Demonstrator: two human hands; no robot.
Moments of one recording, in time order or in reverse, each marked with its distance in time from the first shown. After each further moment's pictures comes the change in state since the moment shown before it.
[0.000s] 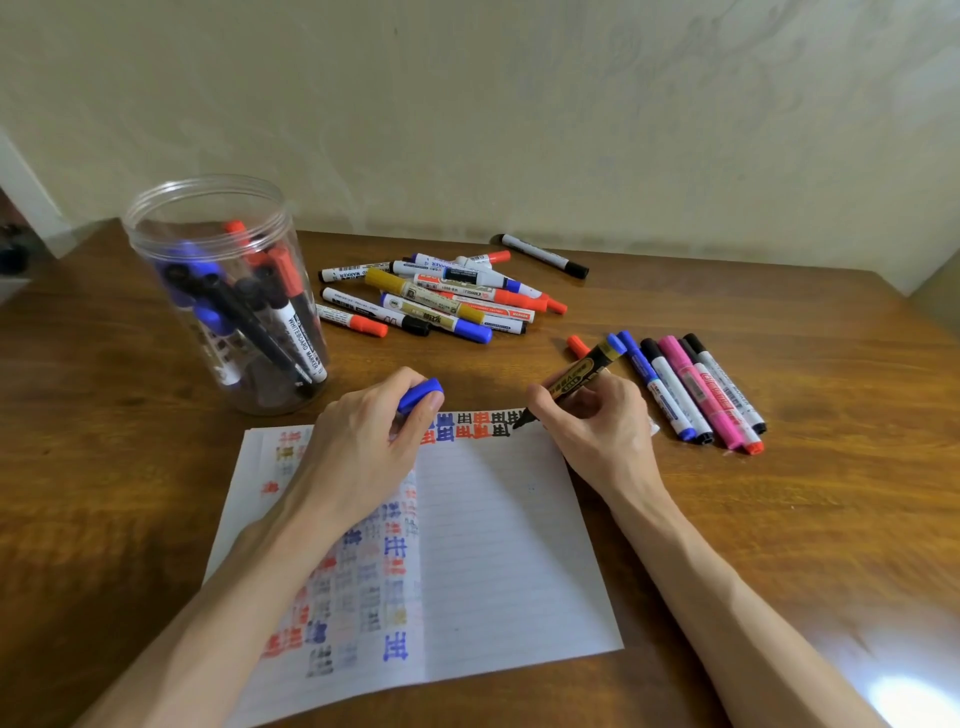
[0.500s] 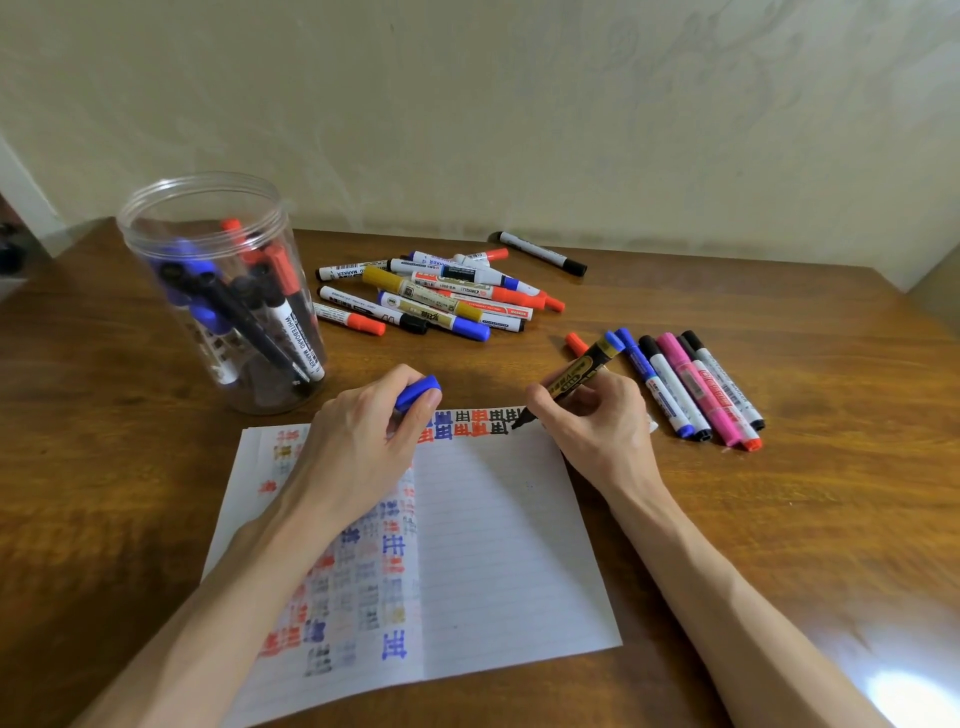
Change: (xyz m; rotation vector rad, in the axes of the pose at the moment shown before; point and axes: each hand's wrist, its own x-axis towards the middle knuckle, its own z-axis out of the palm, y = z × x) left_hand 0.000 -0.002 0.000 0.001 0.010 0.008; right_hand 0.001 0.002 -0.001 0.002 -0.005 0.001
